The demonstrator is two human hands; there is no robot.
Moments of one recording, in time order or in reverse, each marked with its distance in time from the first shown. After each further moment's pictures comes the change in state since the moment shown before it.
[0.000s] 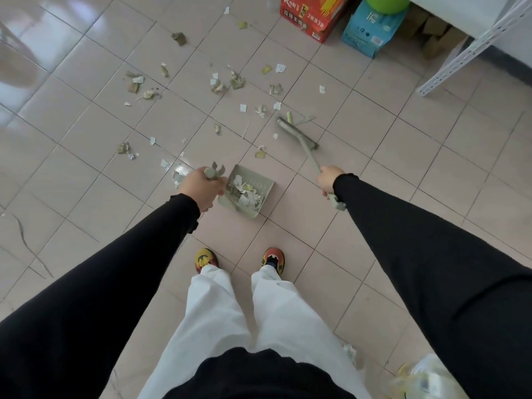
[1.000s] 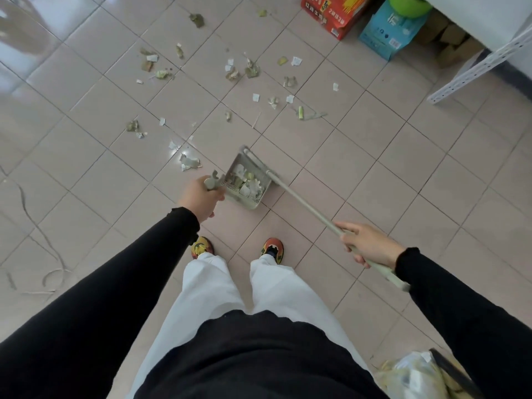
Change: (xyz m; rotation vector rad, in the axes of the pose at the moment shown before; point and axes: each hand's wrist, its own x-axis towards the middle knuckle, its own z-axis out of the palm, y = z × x) left_hand -0.044 -0.057 -0.015 -0.087 0.010 -0.018; right_hand -0.145 0.089 0.024 0.032 -0.240 -0.025
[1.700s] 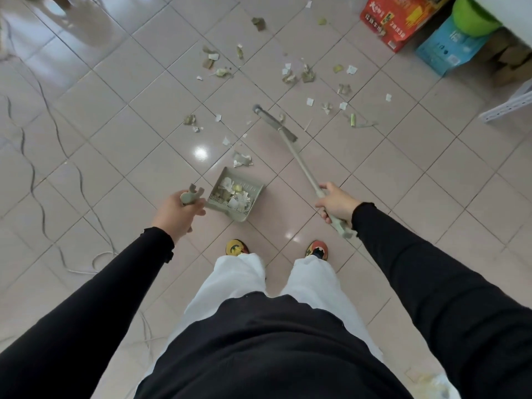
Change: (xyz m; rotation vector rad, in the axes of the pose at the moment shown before) left_hand -0.029 -0.173 -0.233 -0.160 0.125 -0.079; right_hand 0.078 -0.203 0.212 0.034 0.078 -0.084
